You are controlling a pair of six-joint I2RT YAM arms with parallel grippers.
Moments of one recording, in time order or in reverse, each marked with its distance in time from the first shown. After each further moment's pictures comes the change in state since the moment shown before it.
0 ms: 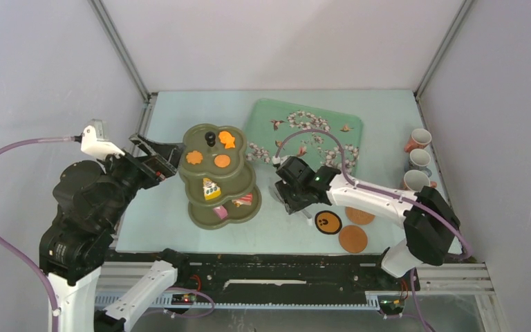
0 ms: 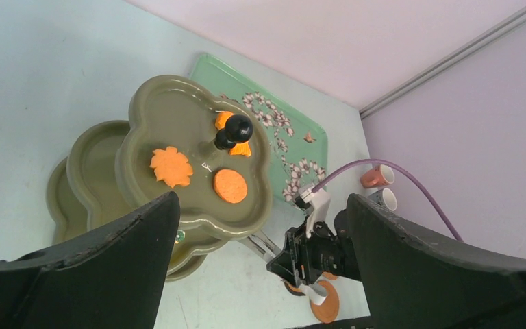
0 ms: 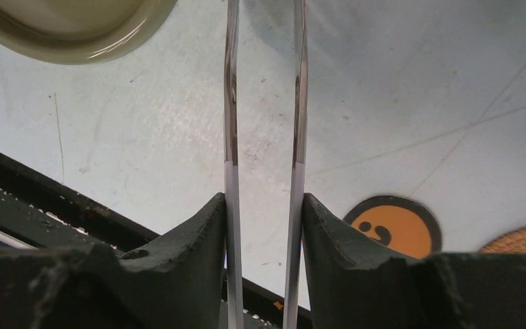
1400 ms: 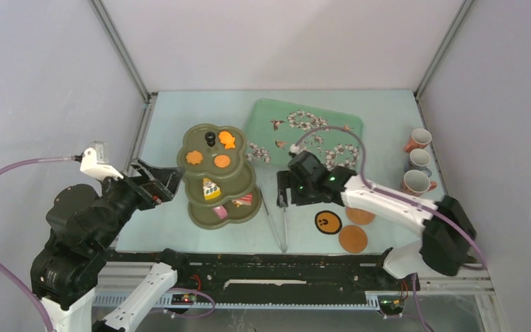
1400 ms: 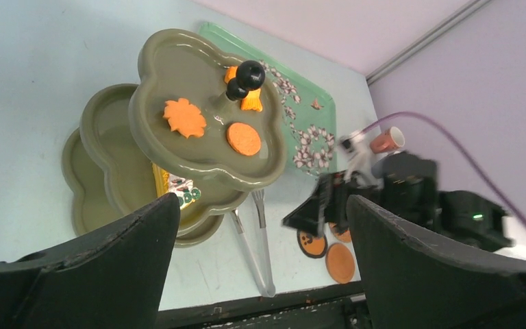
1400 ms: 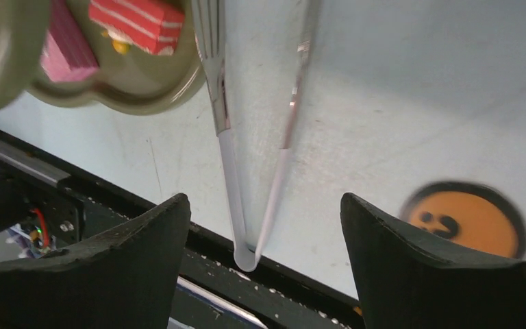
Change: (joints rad) left arm 0.000 -0.117 -0.045 -0.108 0.054 0.036; right arm -0.028 -0.056 -0.069 0.116 -0.081 0.296
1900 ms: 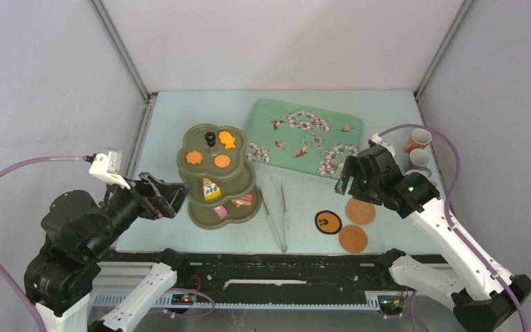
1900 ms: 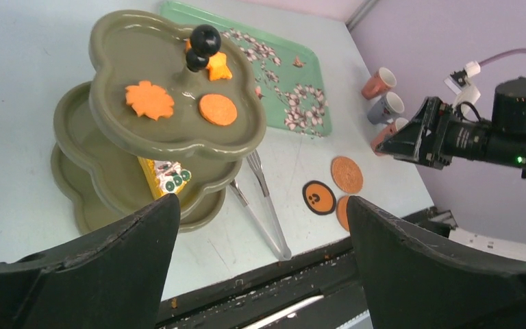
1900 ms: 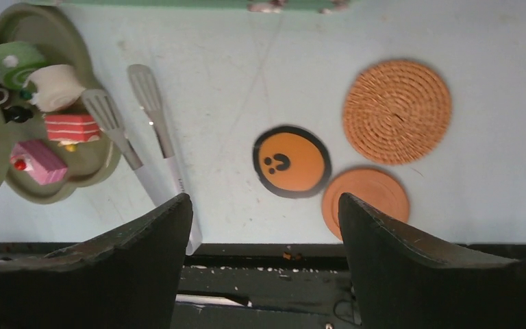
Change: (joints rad) left arm -0.024 -0.007 0.027 -0.048 0.147 0.162; right arm -0.312 -0.528 0.011 -0.440 0.195 0.063
